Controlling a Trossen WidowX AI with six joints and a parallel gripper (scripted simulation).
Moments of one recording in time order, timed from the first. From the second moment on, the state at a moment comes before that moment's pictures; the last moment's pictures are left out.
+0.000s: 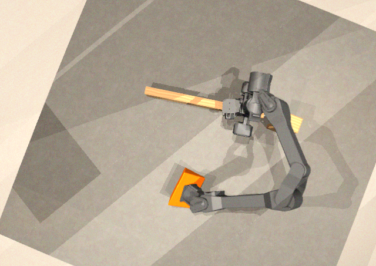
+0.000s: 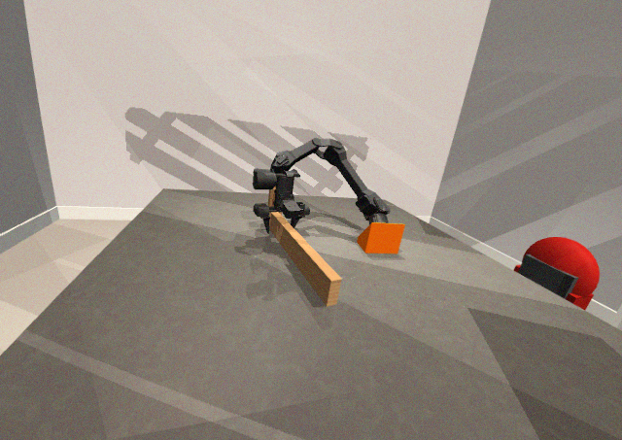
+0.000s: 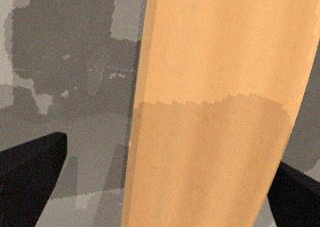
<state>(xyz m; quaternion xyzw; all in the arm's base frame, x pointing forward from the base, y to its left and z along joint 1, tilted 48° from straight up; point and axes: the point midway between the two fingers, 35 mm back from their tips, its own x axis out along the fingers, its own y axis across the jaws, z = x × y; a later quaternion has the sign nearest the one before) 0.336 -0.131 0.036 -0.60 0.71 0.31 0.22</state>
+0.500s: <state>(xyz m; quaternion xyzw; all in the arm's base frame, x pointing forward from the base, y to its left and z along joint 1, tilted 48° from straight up) 0.335 -0.132 0.035 -0.60 0.71 0.31 0.22</state>
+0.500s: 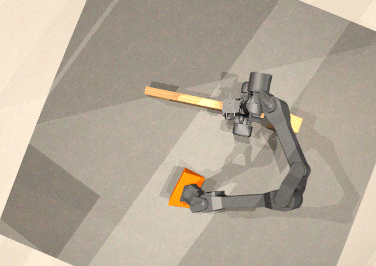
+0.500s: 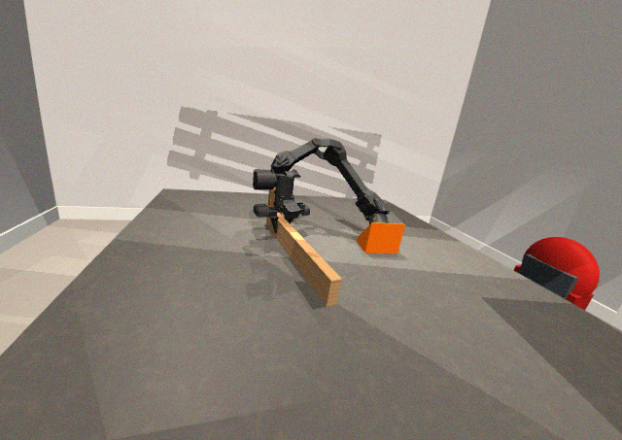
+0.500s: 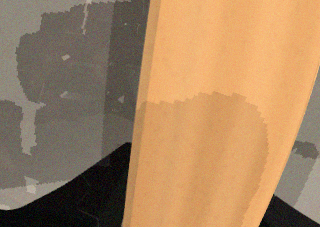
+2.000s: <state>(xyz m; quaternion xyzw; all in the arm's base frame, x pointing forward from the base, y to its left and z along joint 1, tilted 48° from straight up) 0.334 -0.131 0.035 -0.58 0.73 0.24 0.27</state>
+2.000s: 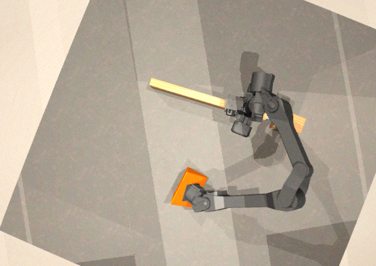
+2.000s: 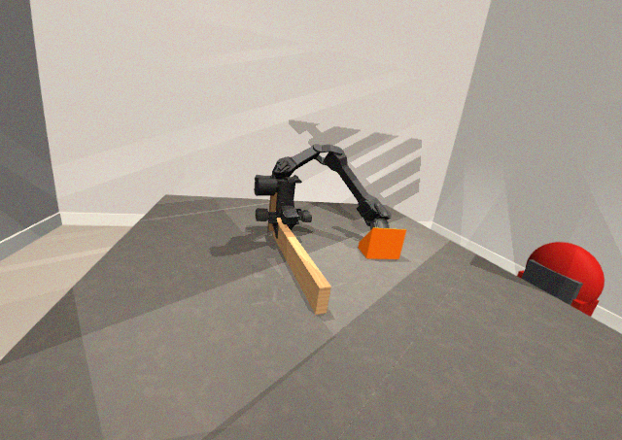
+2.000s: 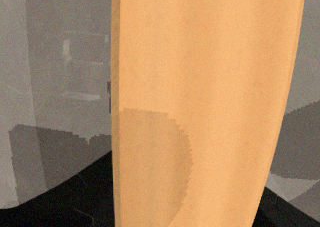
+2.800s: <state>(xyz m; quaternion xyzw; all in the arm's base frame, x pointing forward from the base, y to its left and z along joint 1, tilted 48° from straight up) 0.333 -0.131 0.035 -0.56 0.75 0.20 0.30</state>
